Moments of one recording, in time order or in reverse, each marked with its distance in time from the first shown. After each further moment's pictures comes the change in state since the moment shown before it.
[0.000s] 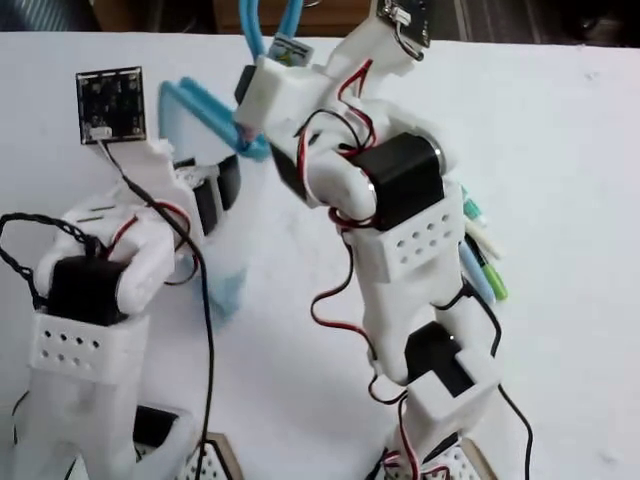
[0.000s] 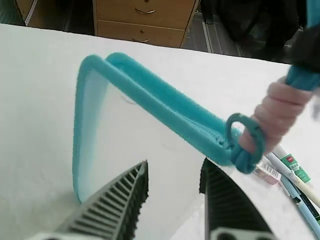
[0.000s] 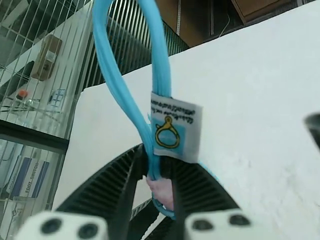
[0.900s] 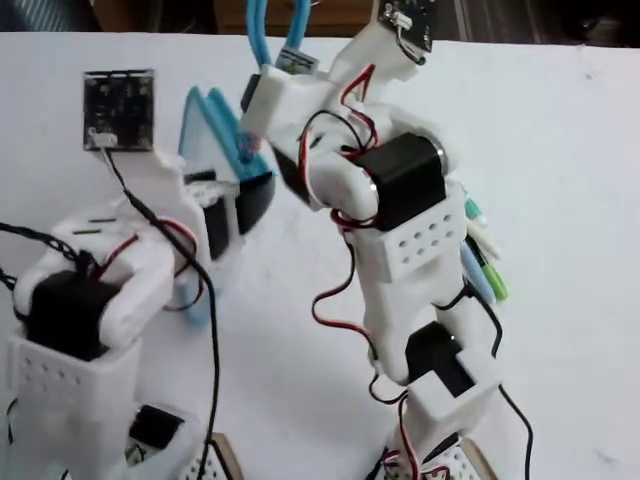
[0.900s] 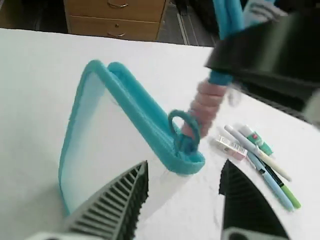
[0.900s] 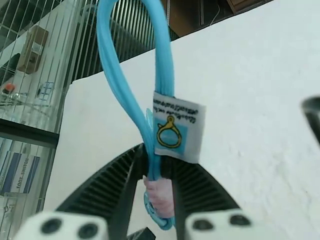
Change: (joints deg) left arm 7.7 -0.1 -13.0 14.3 0.0; right arm 0.6 0.0 0.0 3.2 0.0
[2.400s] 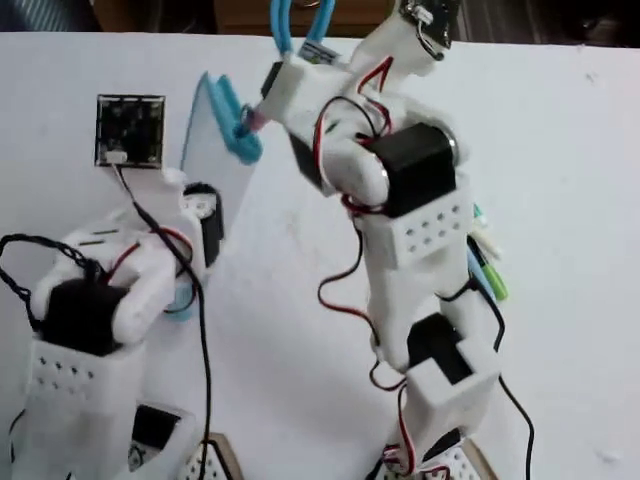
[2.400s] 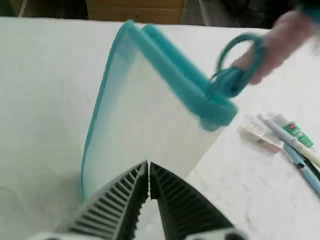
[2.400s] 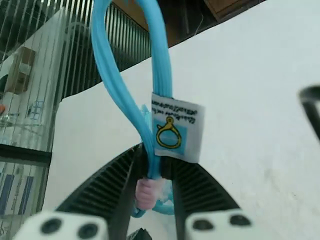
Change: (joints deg) left arm -4.2 -5.4 13.9 -7.7 -4.5; right arm 3.2 1.8 -3.2 1.8 -0.5
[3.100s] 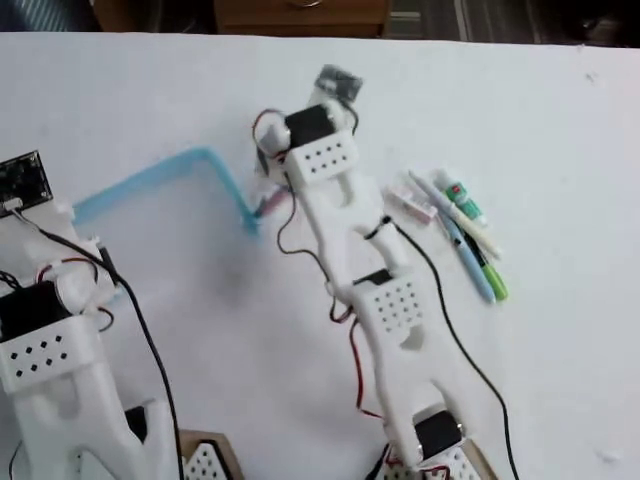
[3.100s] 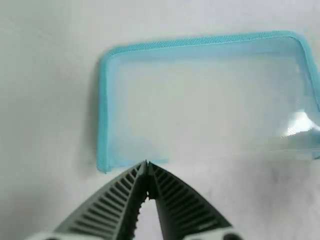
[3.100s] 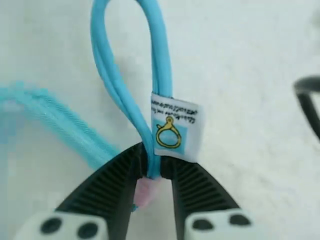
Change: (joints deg) left arm -38.0 0.0 24.2 -3.8 -7.9; right arm 2.9 38.3 -1.4 0.6 -3.7
